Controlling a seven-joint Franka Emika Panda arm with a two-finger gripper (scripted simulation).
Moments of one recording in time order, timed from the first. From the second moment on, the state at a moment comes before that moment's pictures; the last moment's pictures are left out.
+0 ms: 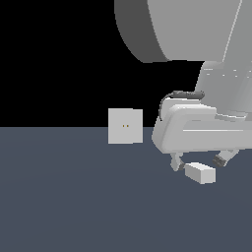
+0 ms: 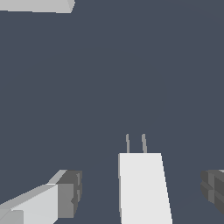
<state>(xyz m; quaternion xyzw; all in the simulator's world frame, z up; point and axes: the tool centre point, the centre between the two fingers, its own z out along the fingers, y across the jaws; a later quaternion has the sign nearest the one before) -0.061 -0.139 0.030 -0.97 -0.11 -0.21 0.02</state>
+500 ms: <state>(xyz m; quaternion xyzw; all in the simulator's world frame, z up) -0.061 -0.137 0.012 -0.97 -0.11 -0.21 0.02</state>
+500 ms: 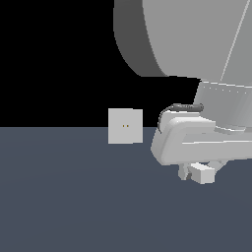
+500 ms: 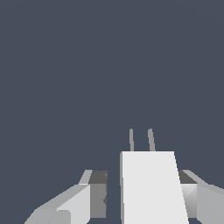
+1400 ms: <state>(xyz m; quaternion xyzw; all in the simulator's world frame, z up) -0.056 -0.122 0.022 -0.97 -0.10 -0.21 0.02</state>
